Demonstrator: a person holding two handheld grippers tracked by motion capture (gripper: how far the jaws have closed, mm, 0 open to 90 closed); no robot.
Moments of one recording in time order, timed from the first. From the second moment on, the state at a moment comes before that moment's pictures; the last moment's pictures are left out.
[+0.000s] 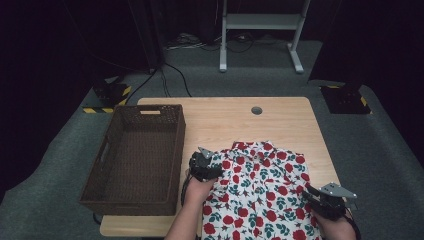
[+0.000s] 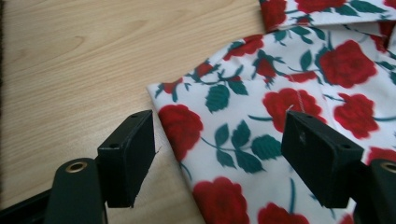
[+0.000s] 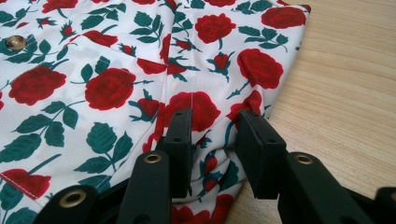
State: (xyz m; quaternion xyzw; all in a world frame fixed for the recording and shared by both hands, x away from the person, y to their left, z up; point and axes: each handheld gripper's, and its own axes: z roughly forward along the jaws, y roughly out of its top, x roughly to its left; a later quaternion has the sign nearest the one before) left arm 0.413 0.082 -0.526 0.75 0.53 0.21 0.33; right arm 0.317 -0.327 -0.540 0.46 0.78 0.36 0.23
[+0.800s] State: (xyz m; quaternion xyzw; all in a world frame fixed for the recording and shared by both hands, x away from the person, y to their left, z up) left arm 0.439 0.086 -0.529 0.74 0.56 0.20 0.31; right arm 0.316 -0.325 -0.540 0.46 0.77 0.36 0.24
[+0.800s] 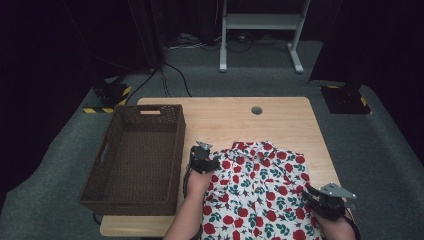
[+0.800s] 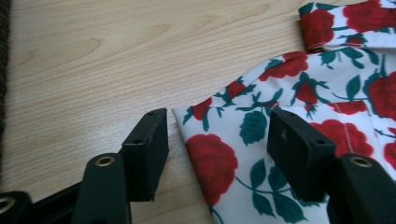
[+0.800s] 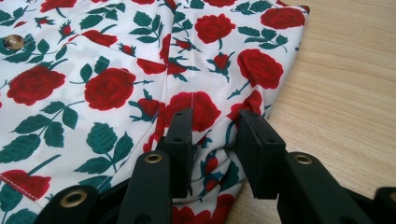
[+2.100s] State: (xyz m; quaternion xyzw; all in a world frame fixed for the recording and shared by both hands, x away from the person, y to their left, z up) left arm 0.436 0.084 -0.522 0.74 0.54 0.20 0.34; right arm 0.405 -0.322 -0.514 0.50 0.75 0.36 0.25
